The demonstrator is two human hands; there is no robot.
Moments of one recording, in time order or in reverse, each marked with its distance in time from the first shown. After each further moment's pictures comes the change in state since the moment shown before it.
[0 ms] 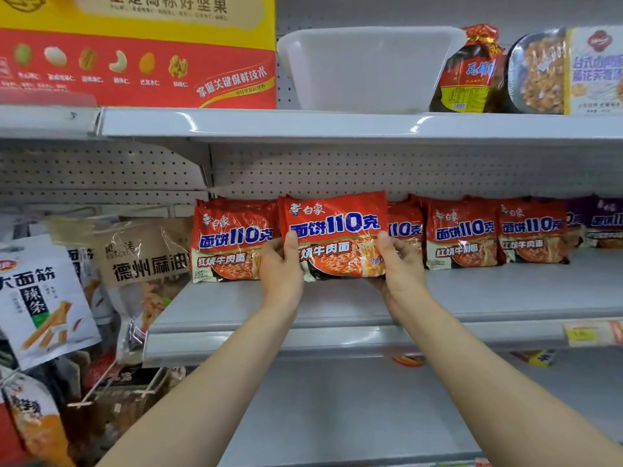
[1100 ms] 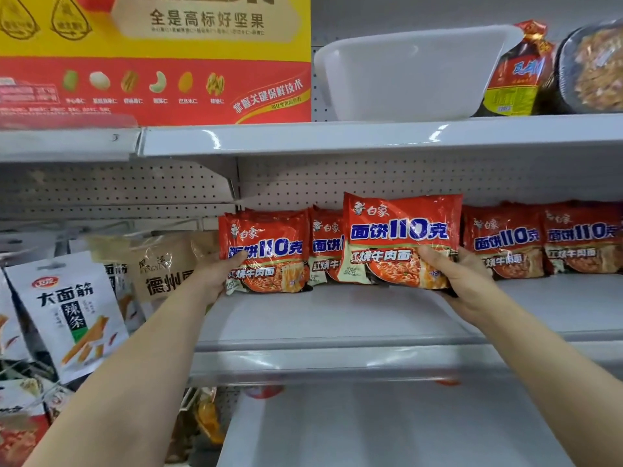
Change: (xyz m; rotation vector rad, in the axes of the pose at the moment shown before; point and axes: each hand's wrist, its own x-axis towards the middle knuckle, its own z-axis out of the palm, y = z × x) left_hand 0.144 -0.030 -0.146 0.040 -0.186 -0.360; right_hand 0.027 -0.025 -0.026 -0.124 -0.205 0.014
